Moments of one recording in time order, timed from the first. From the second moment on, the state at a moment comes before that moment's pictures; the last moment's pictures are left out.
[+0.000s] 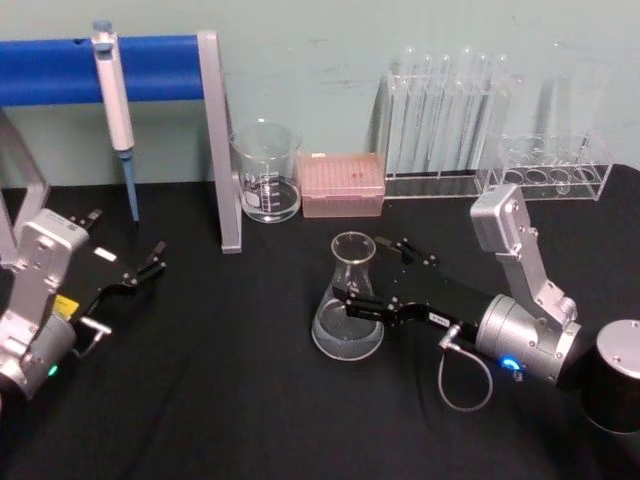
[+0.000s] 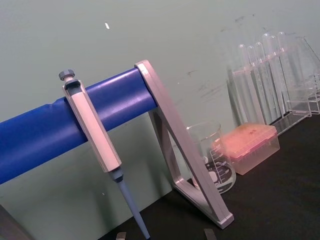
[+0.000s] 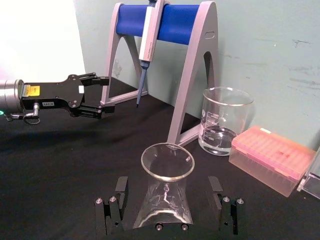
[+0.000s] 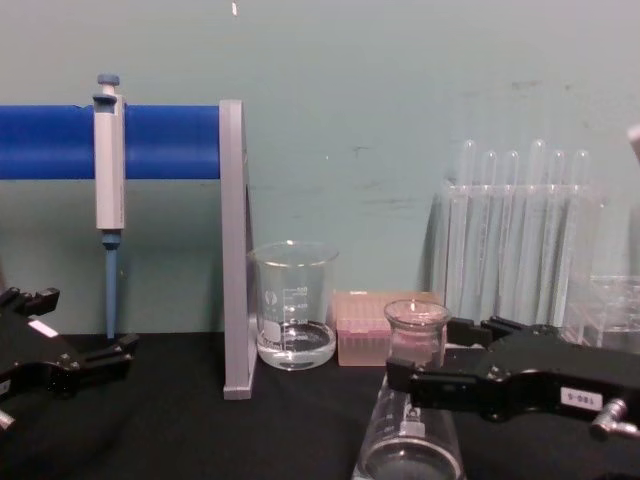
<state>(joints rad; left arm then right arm) -0.20 0.60 0.45 -1.41 -0.25 -0.12 0.03 0.27 0.44 -0.47 -1.45 0.40 0.03 0.51</state>
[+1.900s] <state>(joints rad) -0.20 0.60 0.45 -1.41 -0.25 -0.12 0.03 0.32 0.39 -0.49 -1.37 0.35 0.01 0.51</state>
